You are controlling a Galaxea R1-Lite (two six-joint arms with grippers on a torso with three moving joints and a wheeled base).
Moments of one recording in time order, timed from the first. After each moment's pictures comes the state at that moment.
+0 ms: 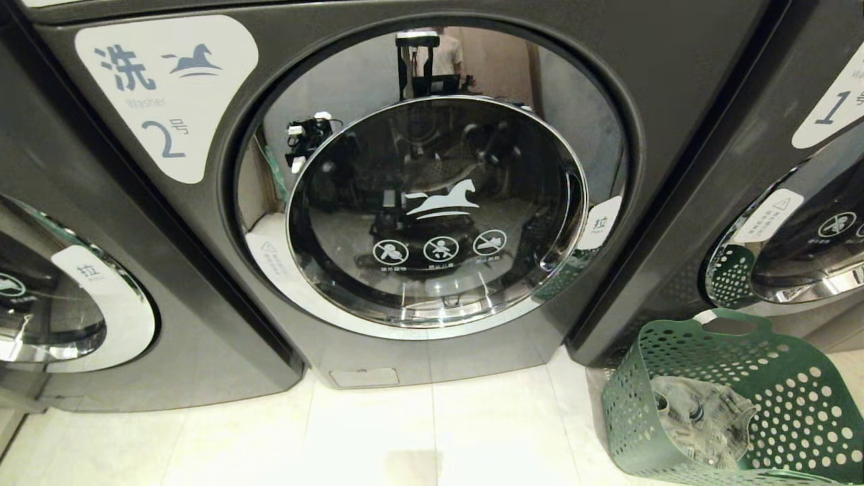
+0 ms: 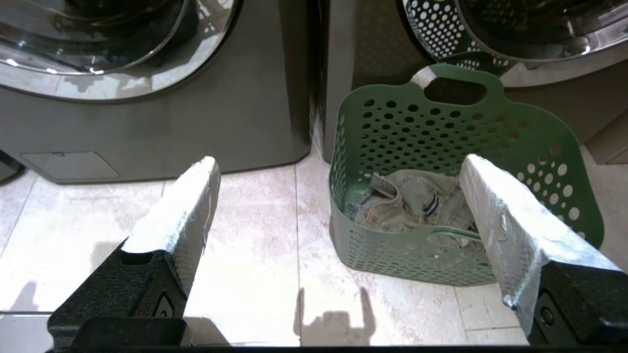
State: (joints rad) left arm 0.01 0.00 0.00 0.00 0.00 0.01; right arm -0.01 0.00 0.00 0.00 0.01 -0.01
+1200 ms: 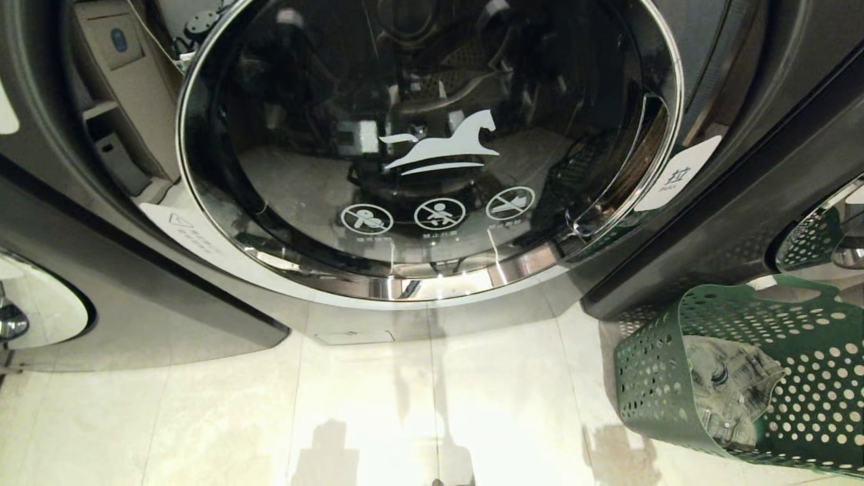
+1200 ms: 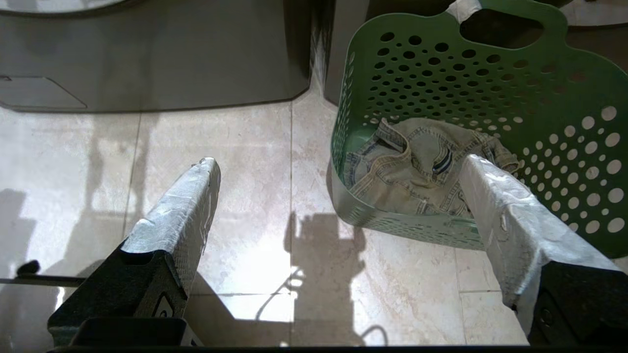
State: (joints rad) left arm 0.01 0.00 0.00 0.00 0.00 0.01; right arm -0.01 0.00 0.00 0.00 0.02 -0.07
